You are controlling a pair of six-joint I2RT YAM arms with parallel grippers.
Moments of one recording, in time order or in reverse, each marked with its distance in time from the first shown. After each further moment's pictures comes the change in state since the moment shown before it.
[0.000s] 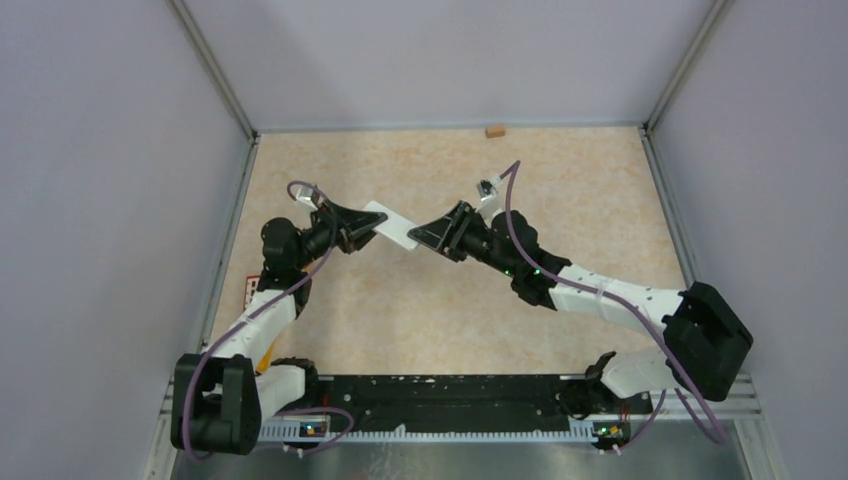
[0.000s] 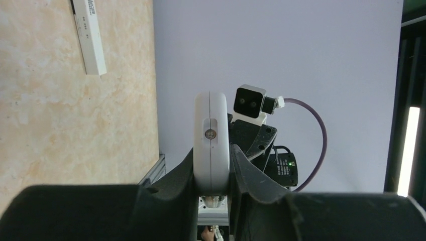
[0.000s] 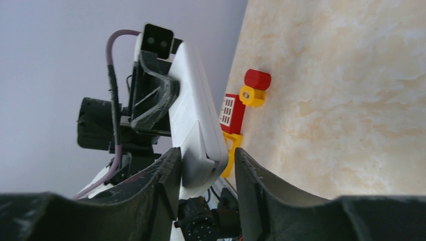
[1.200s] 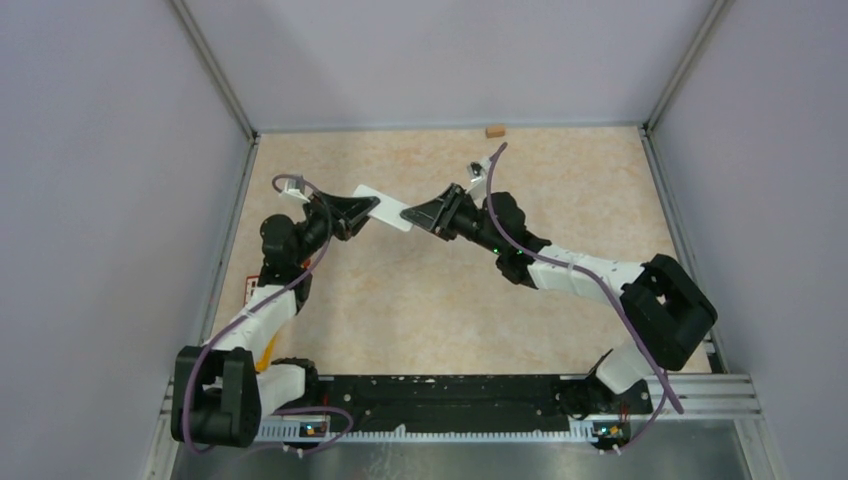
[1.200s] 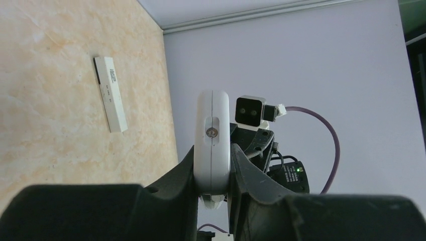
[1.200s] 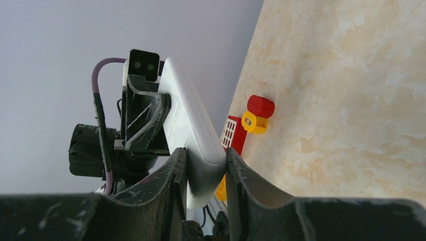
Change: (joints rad) left arm -0.019 0.033 0.009 0.087 -0.166 0.085; right arm -0.069 0.204 0.095 0.192 -0.102 -0.018
